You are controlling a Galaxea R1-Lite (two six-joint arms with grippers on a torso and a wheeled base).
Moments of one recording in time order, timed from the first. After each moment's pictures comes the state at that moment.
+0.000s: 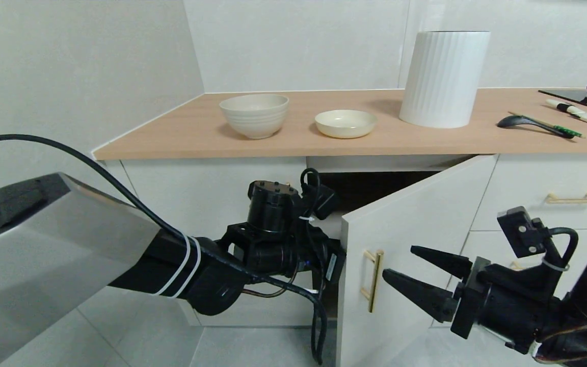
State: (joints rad) left arm -0.65 2.10 -1.07 -0.61 -0.36 -0.02; right arm 0.64 1.63 -0.22 -1.39 0.20 0.32
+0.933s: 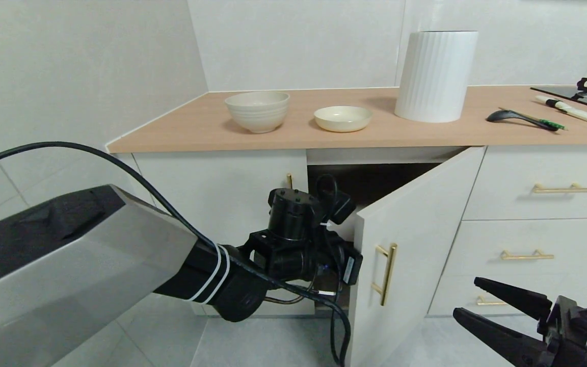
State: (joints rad) left arm -0.71 2.17 -1.12 -0.67 -0.31 -0.05; right arm 0.58 1.34 0.00 -1.28 0.19 0.32
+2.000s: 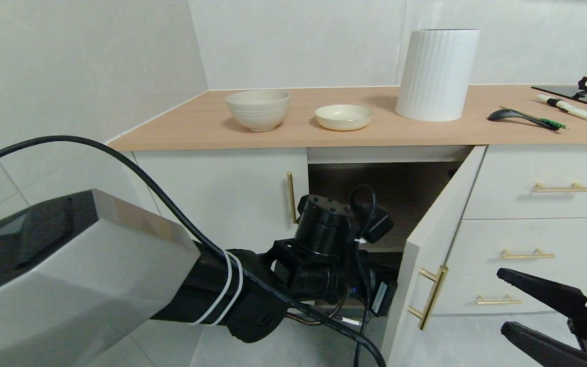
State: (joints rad) left arm -0.84 2.13 -1.17 -0.51 -0.34 -0.08; right arm 0.59 1.16 -0.01 -1.28 0.32 0.32
